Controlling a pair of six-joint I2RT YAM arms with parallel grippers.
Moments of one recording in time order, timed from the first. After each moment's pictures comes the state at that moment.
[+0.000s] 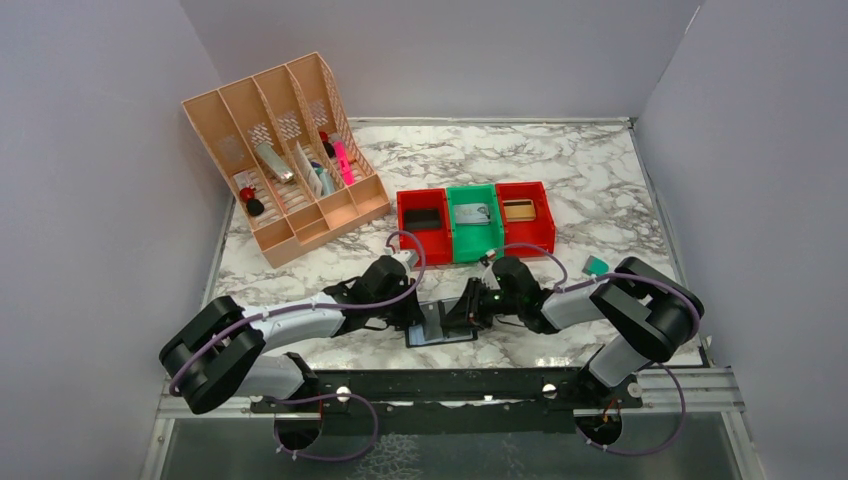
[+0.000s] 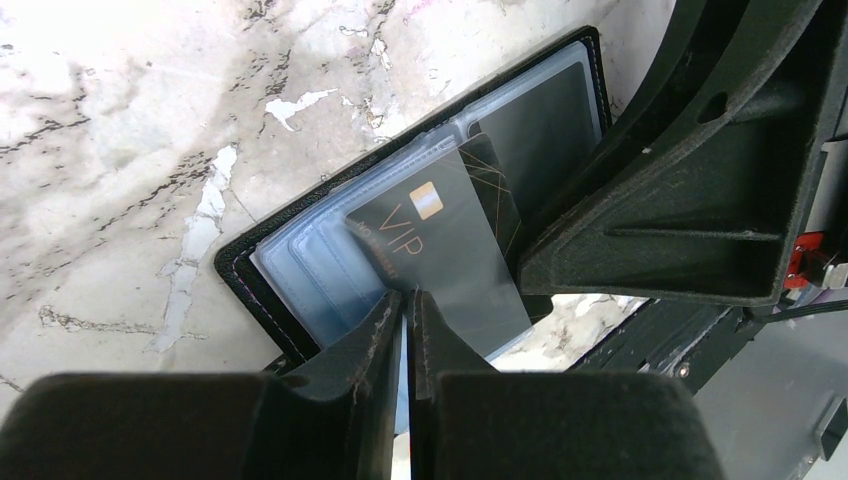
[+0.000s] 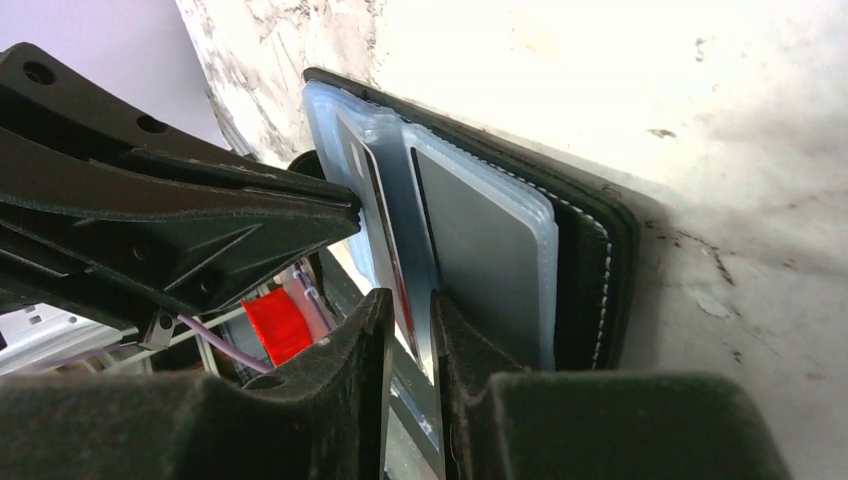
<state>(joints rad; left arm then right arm) -0.83 1.29 0.45 0.02 0.17 -0.70 0.75 1.59 0.36 0.58 -0.51 1.13</state>
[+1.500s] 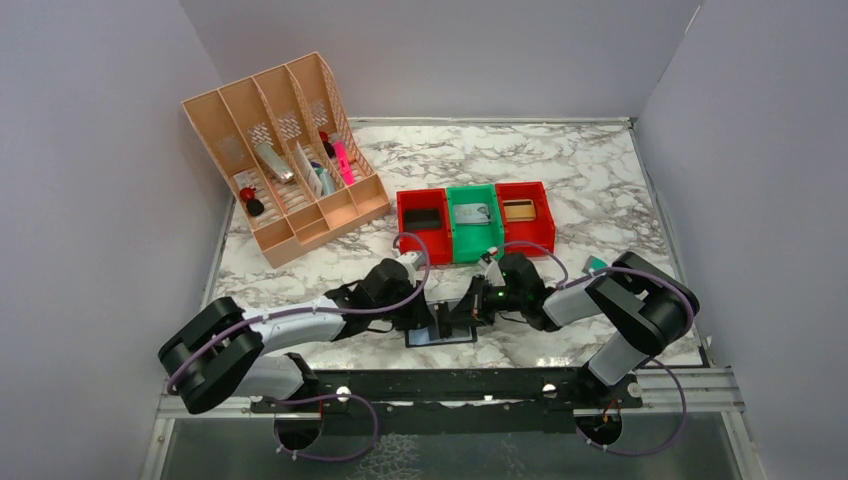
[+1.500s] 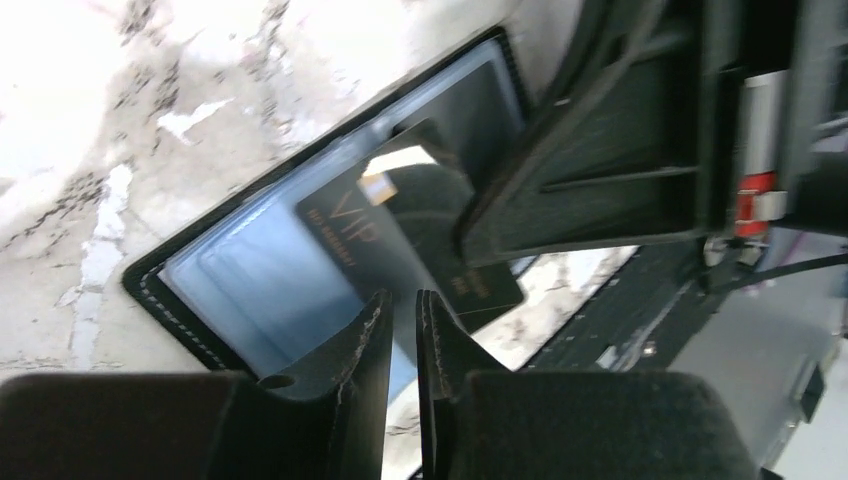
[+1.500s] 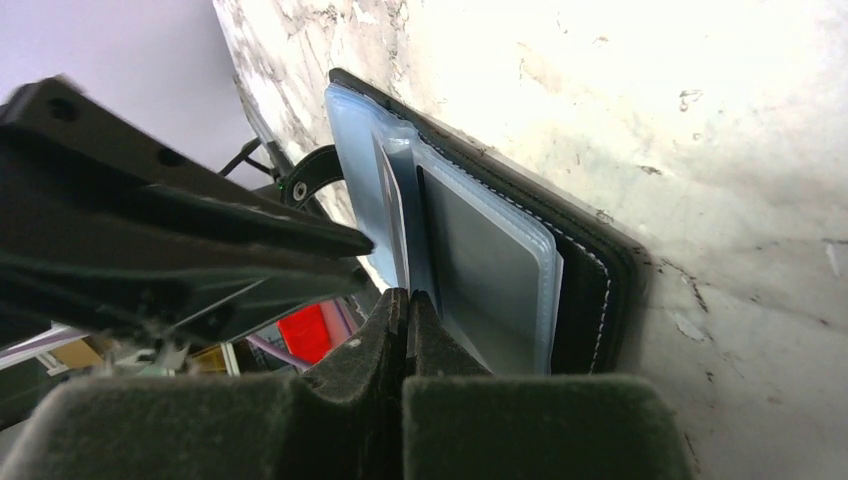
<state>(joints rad) -0.87 1.25 0.43 0.12 0.21 -0.71 0.69 1.63 0.35 0.65 -0.61 1.11</state>
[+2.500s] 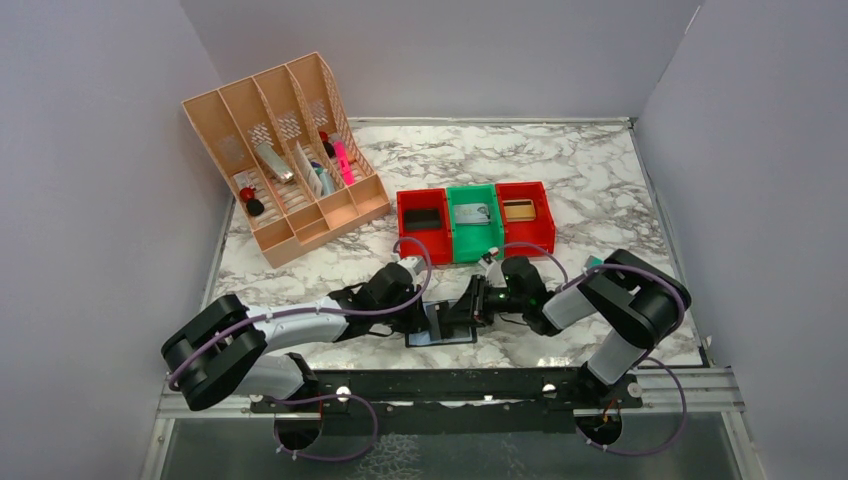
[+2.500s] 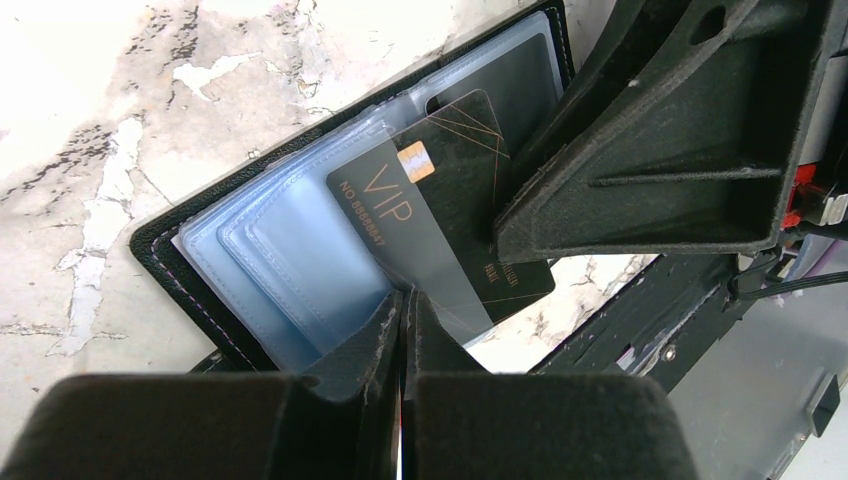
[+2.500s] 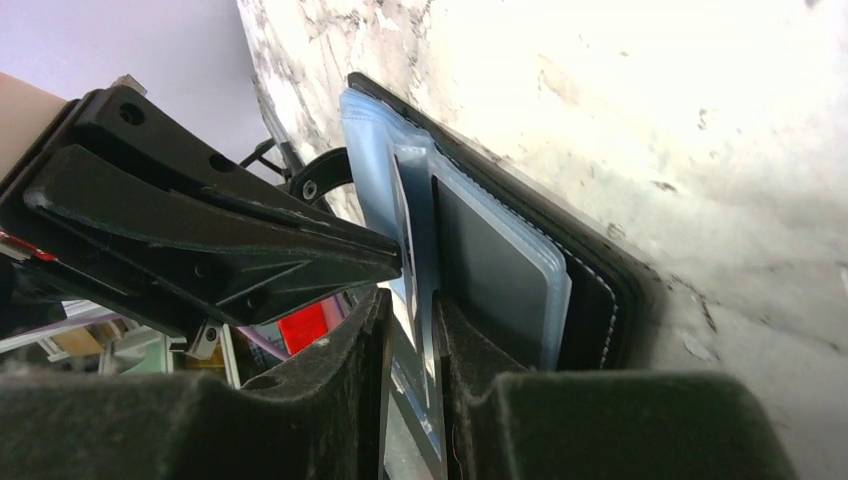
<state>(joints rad) -0.91 1.30 0.44 0.07 0.16 -0.74 0.69 1.67 0.30 0.82 -0.61 1.13</state>
